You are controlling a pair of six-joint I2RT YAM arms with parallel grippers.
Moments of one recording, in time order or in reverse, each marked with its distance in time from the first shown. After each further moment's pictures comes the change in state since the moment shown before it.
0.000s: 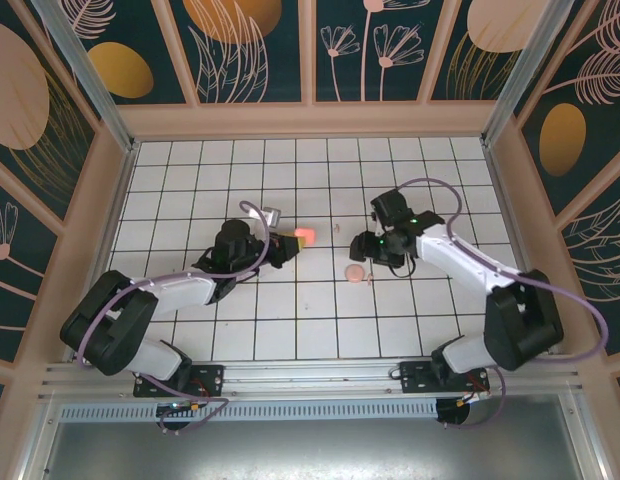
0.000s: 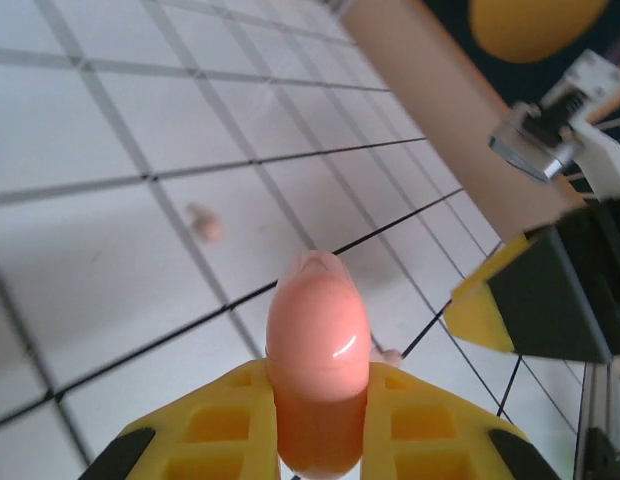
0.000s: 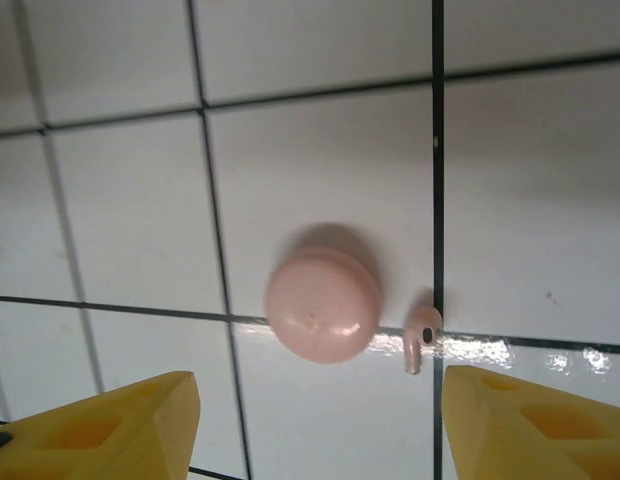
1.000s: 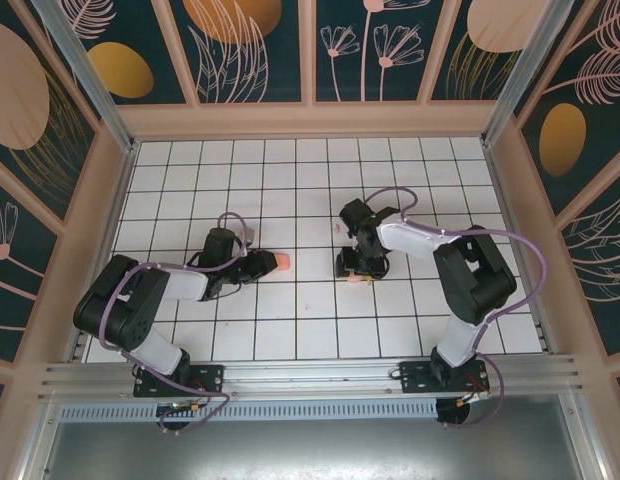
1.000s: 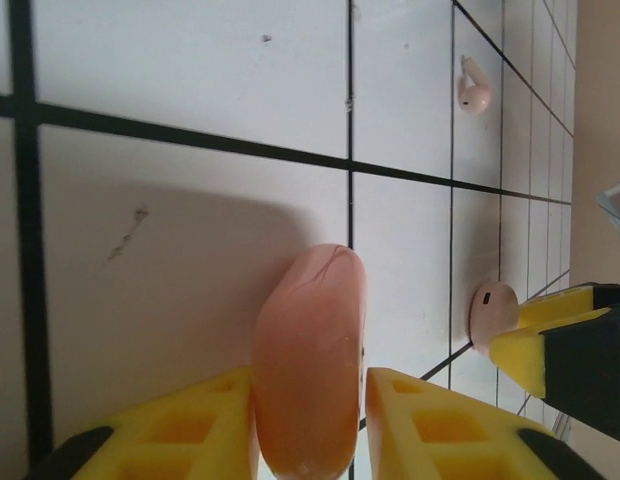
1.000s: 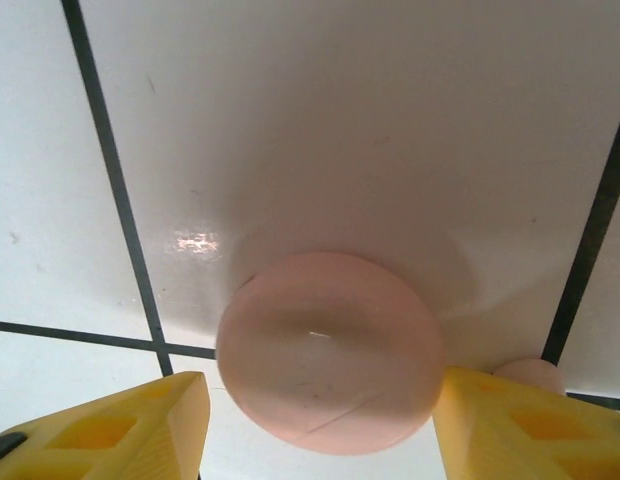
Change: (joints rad) left arm 0.183 0.121 -0.076 -0.155 0.124 -0.240; right arm 0.095 0.304 0.103 -0.047 -0.006 -0.010
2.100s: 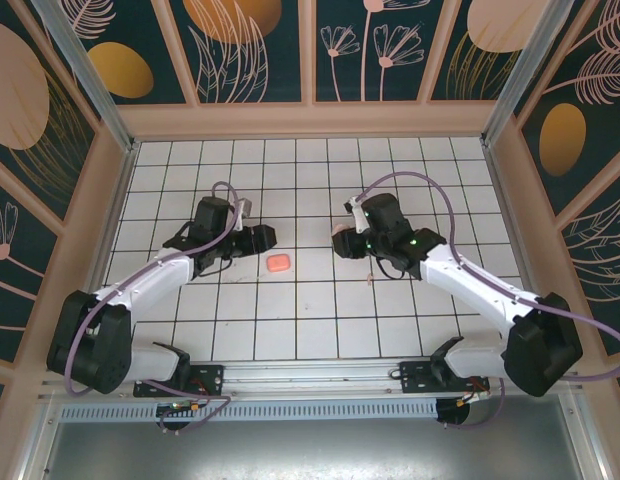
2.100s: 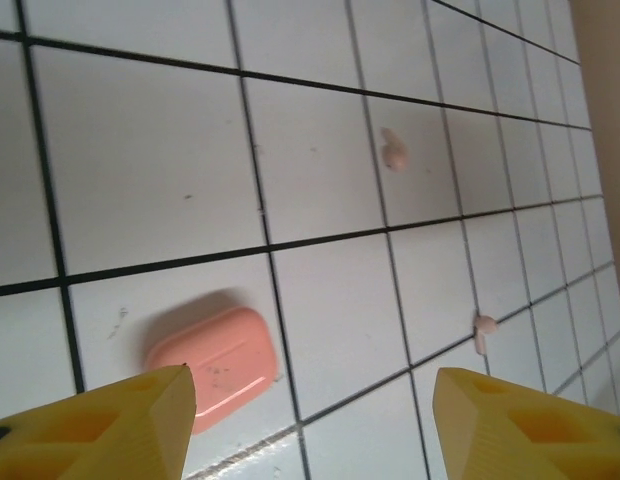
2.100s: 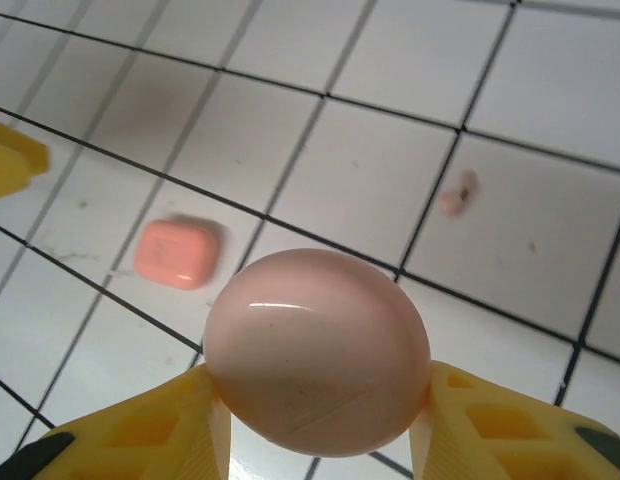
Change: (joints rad) left arm 0.006 -0.243 0.323 -0.597 -0.102 0.272; right arm 0.053 -0.499 -0.187 0.417 0.060 -0.297
